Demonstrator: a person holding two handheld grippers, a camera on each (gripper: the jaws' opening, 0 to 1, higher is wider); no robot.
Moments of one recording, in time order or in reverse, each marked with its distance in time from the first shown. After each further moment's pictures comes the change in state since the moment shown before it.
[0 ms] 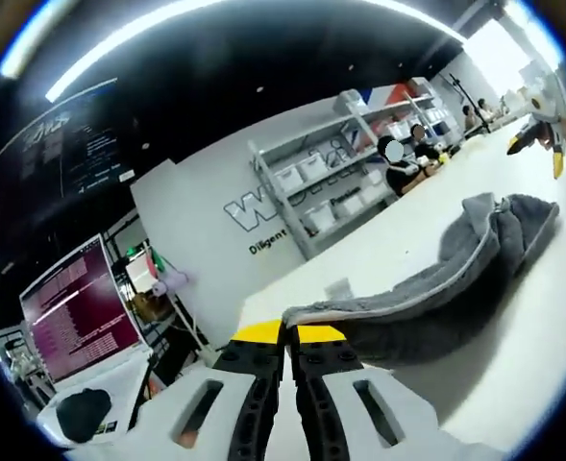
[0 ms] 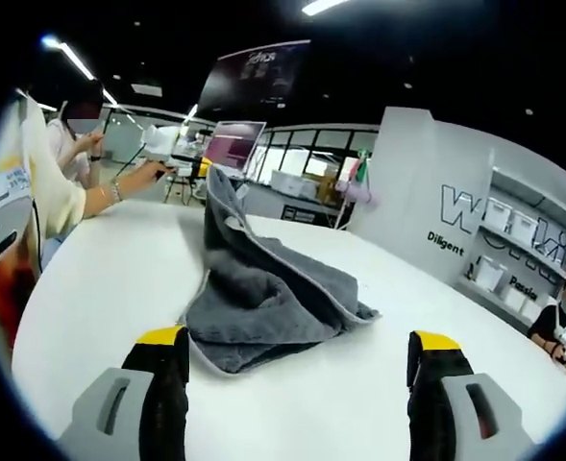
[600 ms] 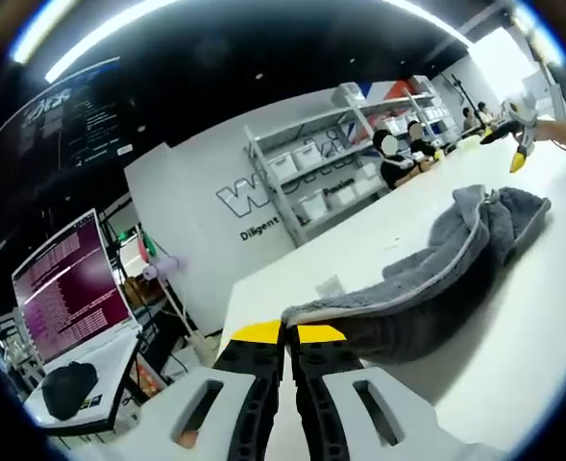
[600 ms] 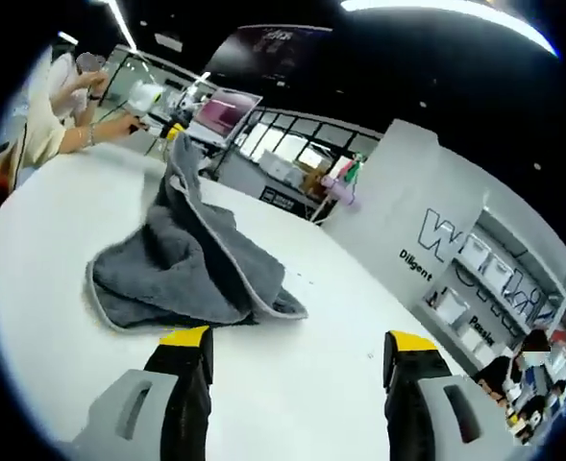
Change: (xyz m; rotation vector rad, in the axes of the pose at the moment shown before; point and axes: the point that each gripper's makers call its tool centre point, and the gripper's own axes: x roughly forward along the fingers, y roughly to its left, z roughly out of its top) left arm -0.014 -0.010 -0.025 -0.040 0.047 -0.035; right arm 0.017 -0.082 -0.011 -0.316 0.081 -0.126
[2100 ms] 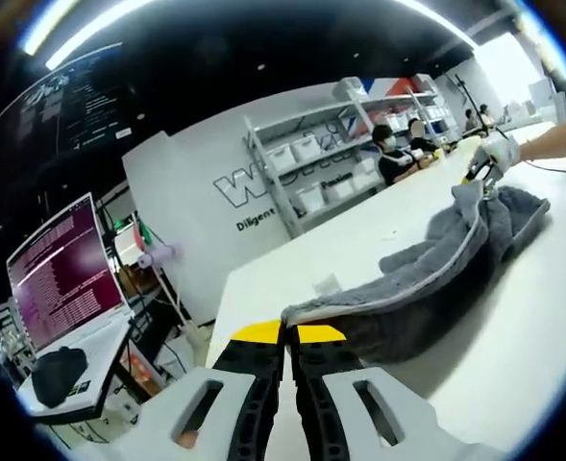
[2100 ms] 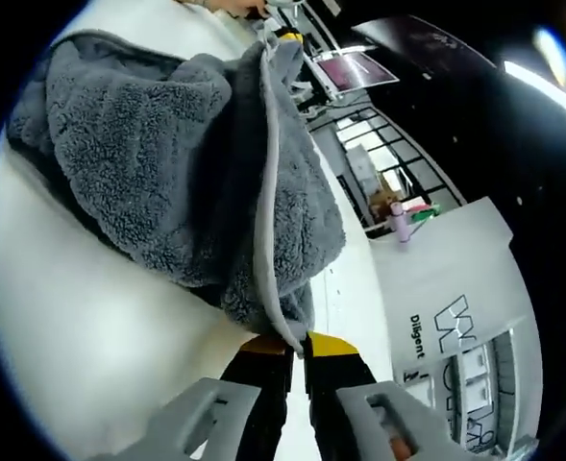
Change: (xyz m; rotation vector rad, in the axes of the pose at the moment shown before) left arm 0.003 0.002 -0.013 -0.034 0.041 -0.018; right arm 0.129 0.015 -0.029 -0.533 0.024 0.171
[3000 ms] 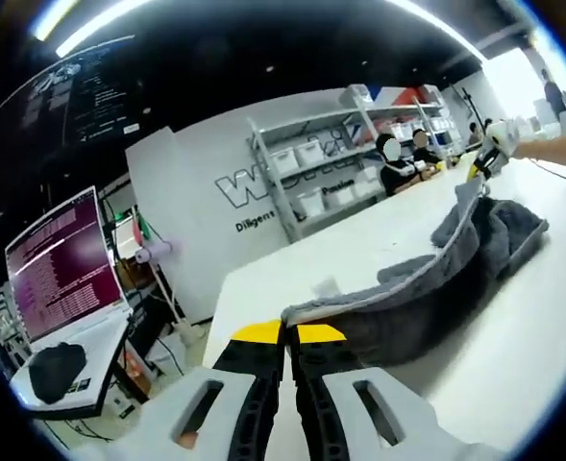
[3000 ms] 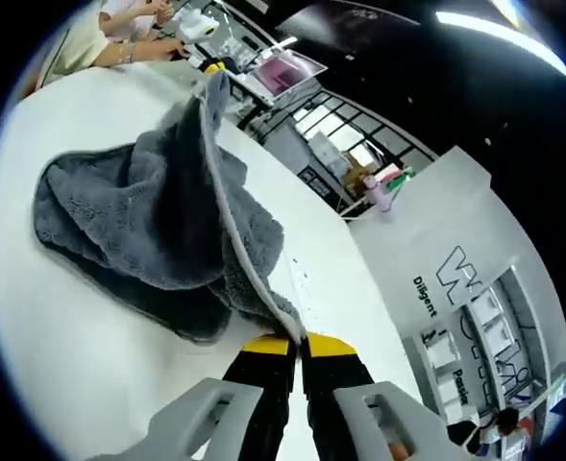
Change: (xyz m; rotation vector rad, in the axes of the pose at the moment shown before) left arm -0.001 0.008 0.009 -0.050 -0.019 -0.007; right arm -0.074 -0.045 -0.001 0.273 0.019 -0.050
